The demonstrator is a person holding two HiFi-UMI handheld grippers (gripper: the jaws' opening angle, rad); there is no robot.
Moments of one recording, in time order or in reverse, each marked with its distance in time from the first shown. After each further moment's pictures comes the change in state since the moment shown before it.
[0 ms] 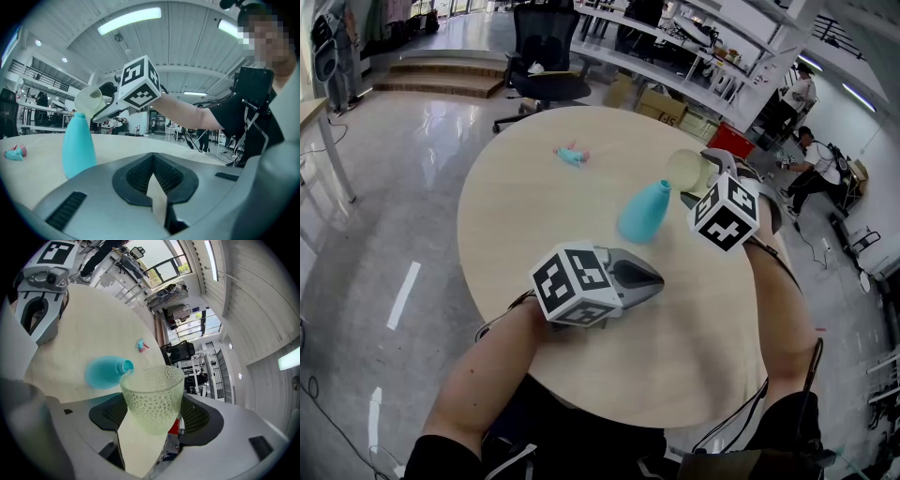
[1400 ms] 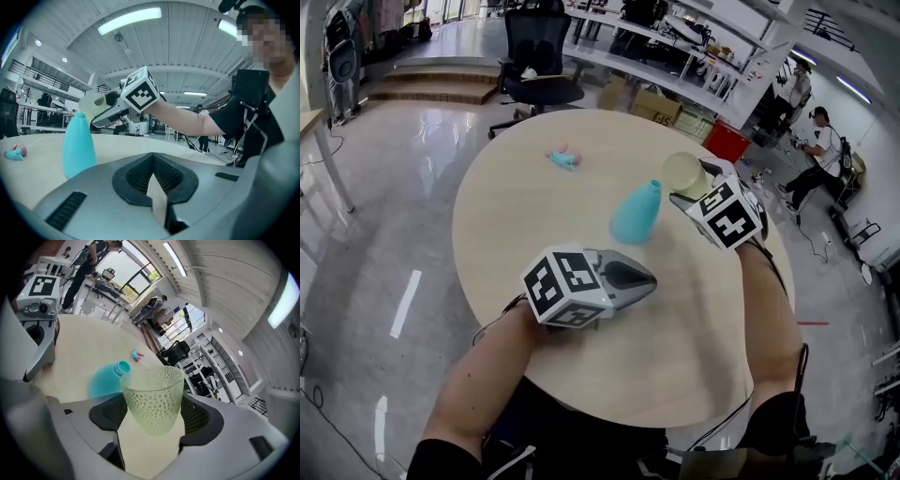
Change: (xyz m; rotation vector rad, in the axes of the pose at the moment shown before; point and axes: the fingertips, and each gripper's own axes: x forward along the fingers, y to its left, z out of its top) left arm -0.004 -0.001 0.002 -0.003 -0.001 -0.002; right arm 0.003 0.005 -0.010 0.327 -0.128 0.067
